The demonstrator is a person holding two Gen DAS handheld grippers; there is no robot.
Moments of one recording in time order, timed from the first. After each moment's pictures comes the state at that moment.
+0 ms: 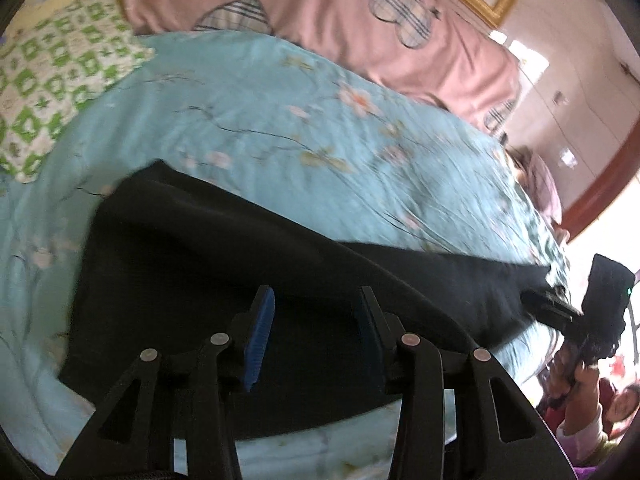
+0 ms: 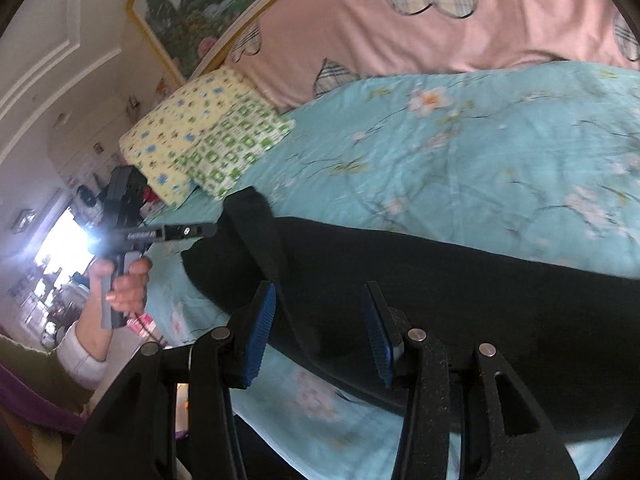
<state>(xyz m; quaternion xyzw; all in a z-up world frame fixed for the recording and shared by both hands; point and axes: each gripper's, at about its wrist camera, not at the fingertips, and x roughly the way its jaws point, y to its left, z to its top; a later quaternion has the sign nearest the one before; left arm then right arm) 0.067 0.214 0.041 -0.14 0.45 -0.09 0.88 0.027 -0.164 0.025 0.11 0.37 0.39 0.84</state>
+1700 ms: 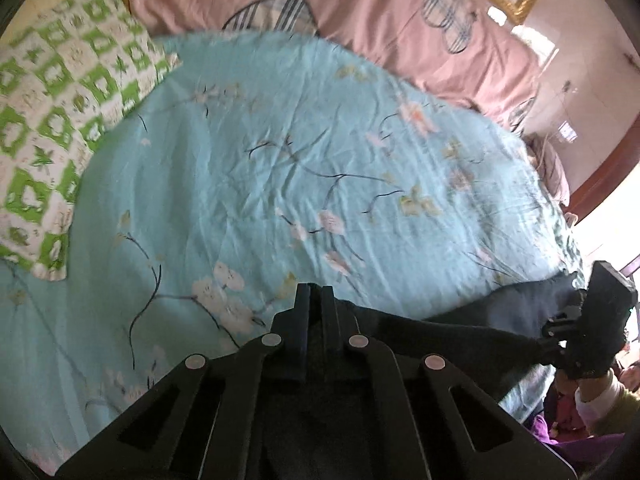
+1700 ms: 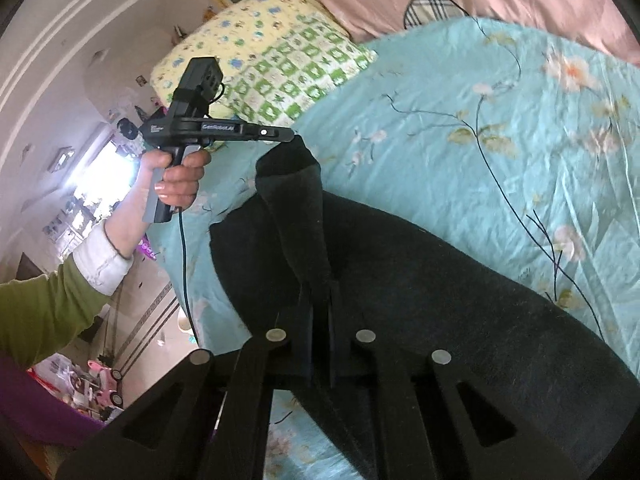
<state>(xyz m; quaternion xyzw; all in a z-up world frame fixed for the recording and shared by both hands) 0.147 0.328 0.047 -0.11 0.47 -0.11 0.87 0.082 -0.013 0.007 0.05 0.42 0.50 0.75</state>
